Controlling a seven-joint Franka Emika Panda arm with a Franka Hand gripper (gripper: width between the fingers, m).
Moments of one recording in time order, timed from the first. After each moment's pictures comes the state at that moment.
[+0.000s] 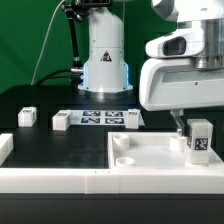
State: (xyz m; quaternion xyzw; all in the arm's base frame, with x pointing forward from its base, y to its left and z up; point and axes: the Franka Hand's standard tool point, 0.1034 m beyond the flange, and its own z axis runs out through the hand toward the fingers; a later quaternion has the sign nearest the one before) arm 0.627 0.131 0.078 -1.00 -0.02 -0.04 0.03
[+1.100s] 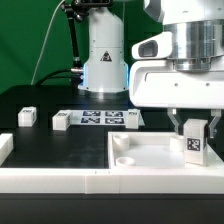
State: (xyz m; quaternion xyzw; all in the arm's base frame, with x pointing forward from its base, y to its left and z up) arm 0.626 0.113 0.075 -0.96 0.29 -0.03 0.06
